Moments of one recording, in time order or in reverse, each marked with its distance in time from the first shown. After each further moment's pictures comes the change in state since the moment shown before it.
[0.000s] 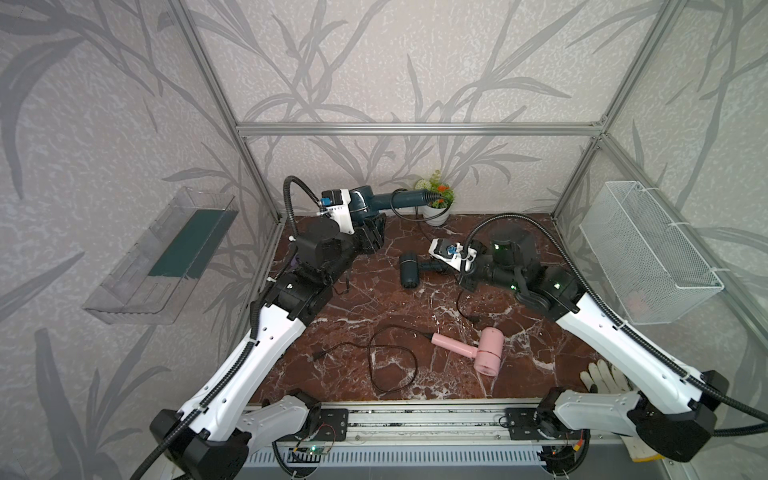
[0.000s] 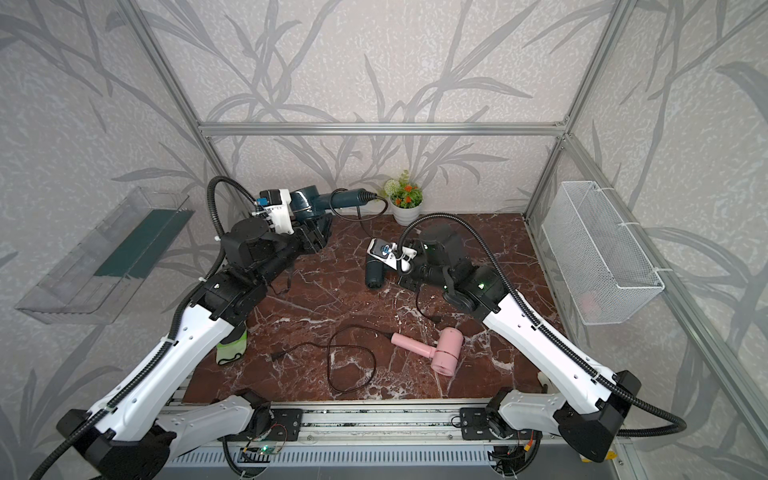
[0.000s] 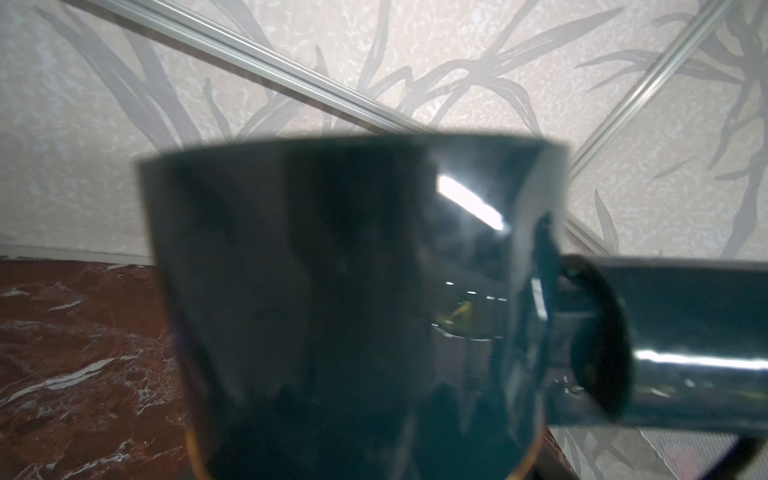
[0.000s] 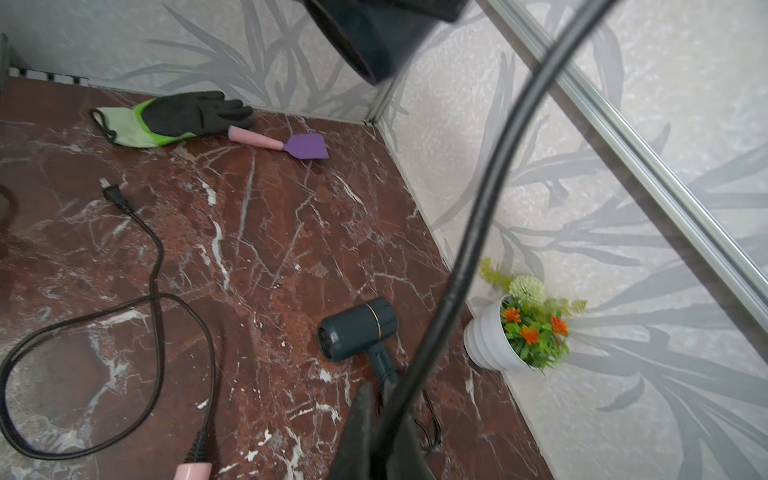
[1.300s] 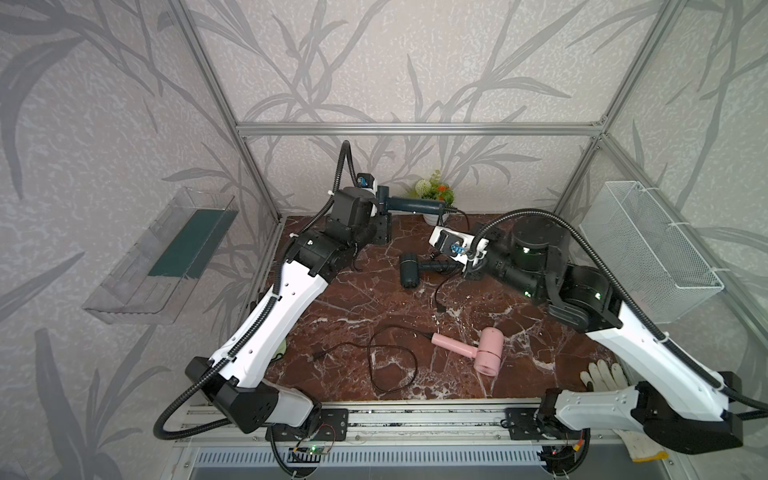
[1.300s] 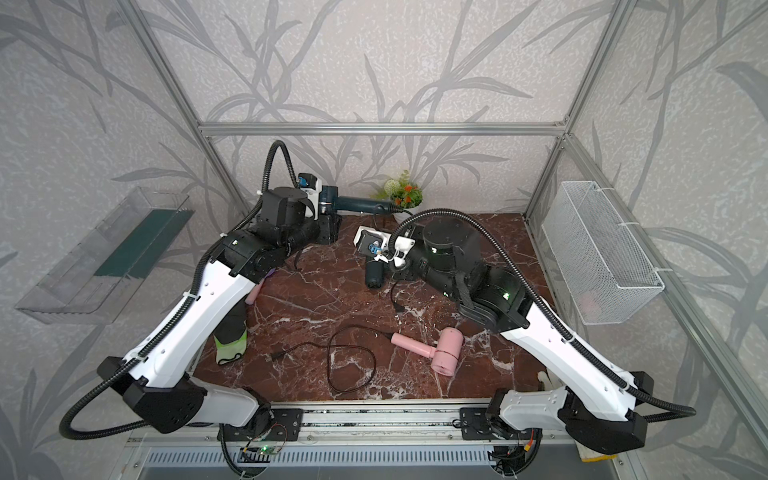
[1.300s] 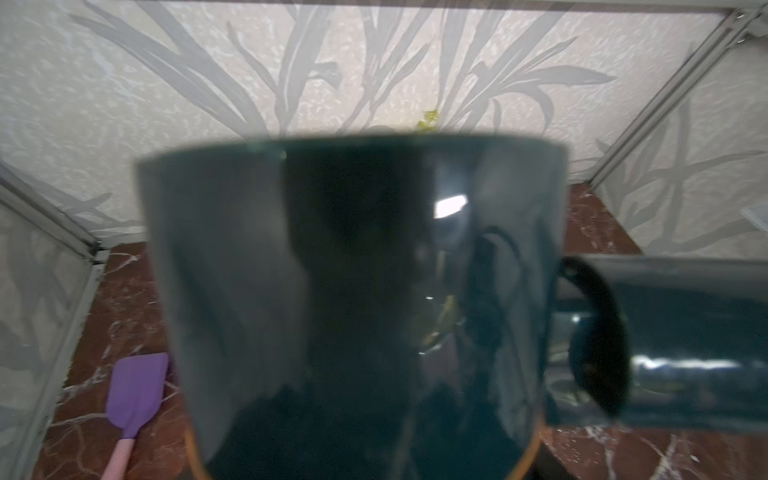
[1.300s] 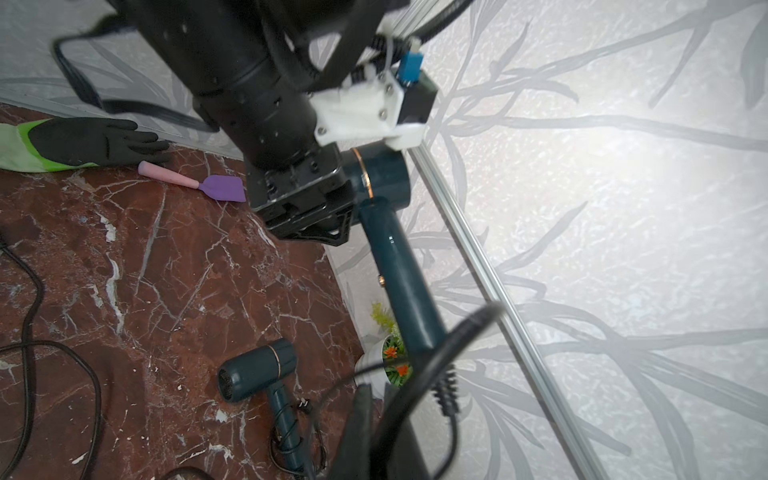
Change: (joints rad) left arm -0.069 0.296 0.454 -0.550 -0.185 0.311; right arm 0.195 0.022 0.370 -0.138 0.357 -0.178
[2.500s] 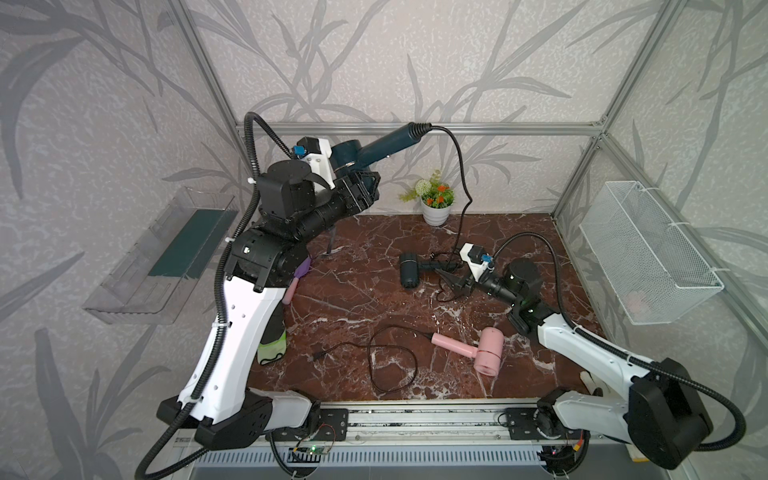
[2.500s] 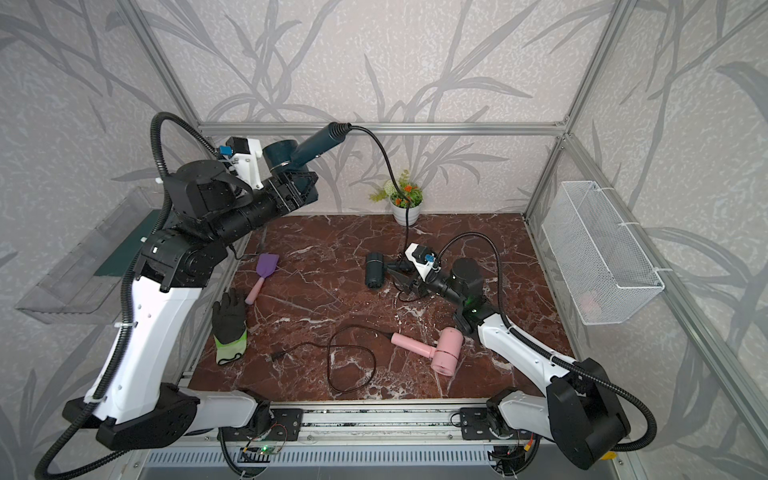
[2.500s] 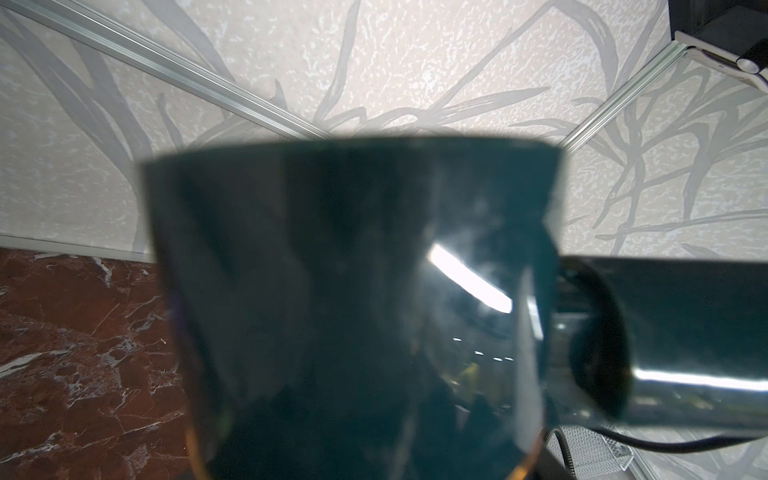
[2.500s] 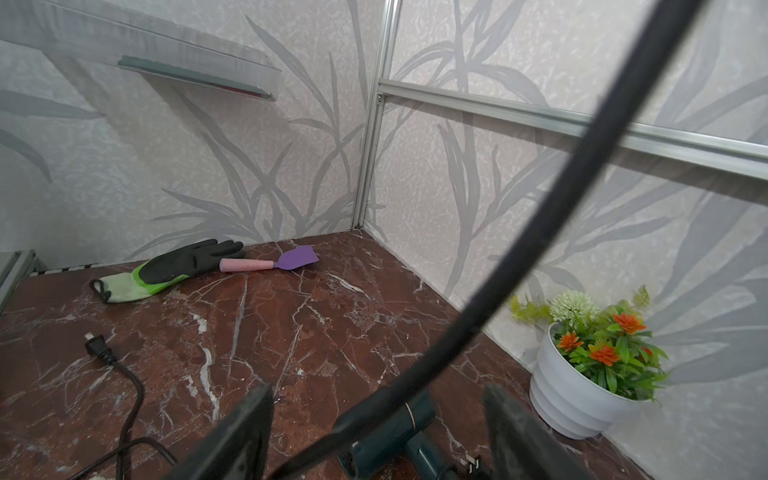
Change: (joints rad) left arm 0.140 -0.097 0.243 0.035 0.415 -0.438; right arm -0.472 -0.022 -1.036 1.234 -0.690 0.615
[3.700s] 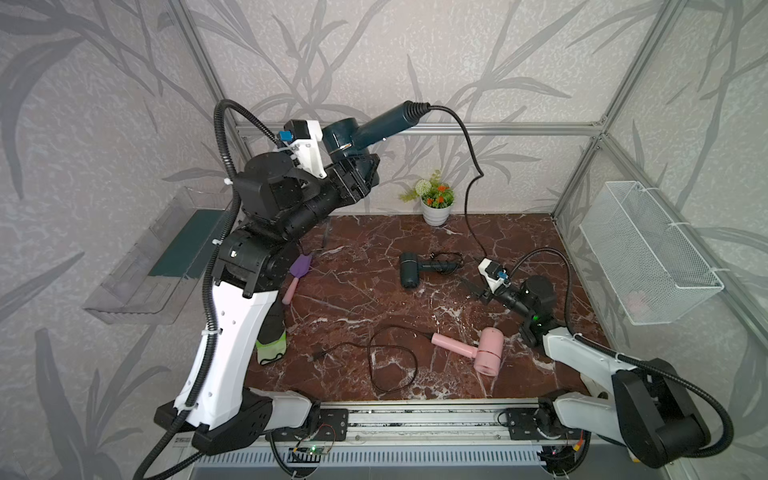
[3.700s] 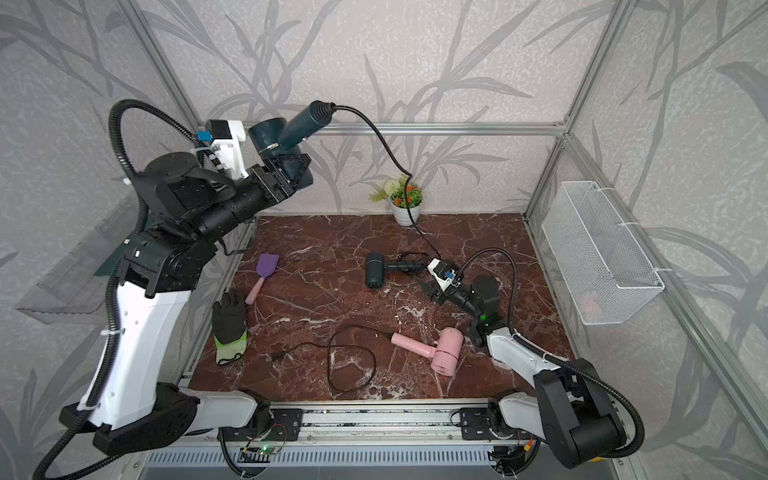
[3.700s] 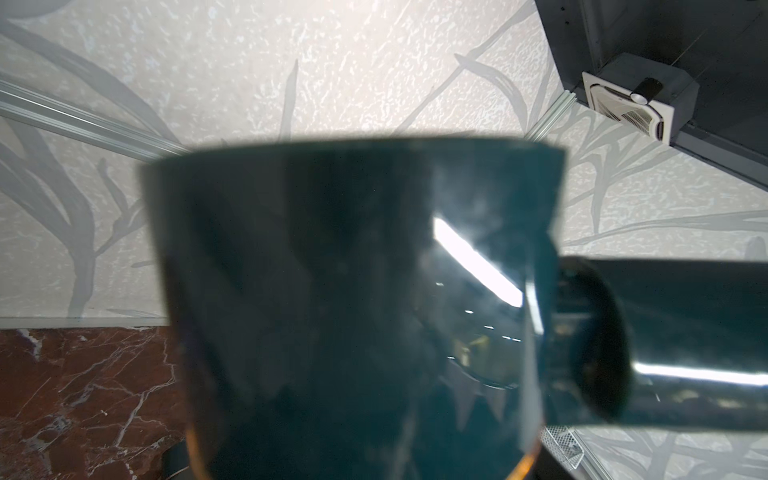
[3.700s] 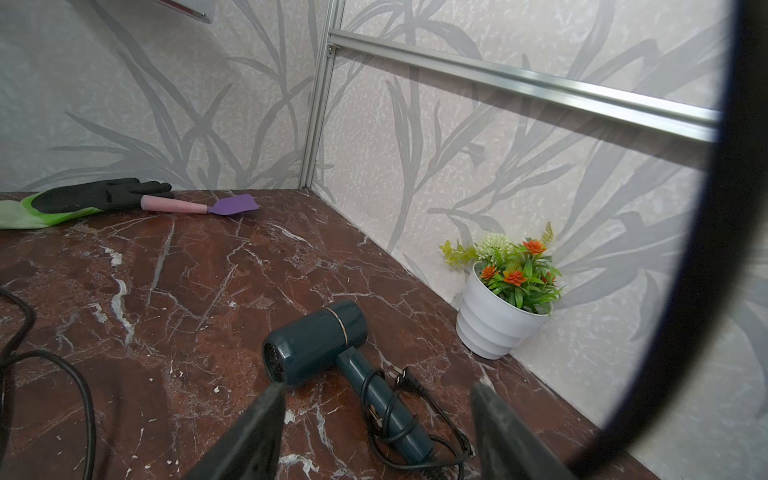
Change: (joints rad) left arm 0.000 0.002 0.087 0.078 0.060 0.002; right arm -0.200 0.024 -0.258 0.263 -0.064 -0.161
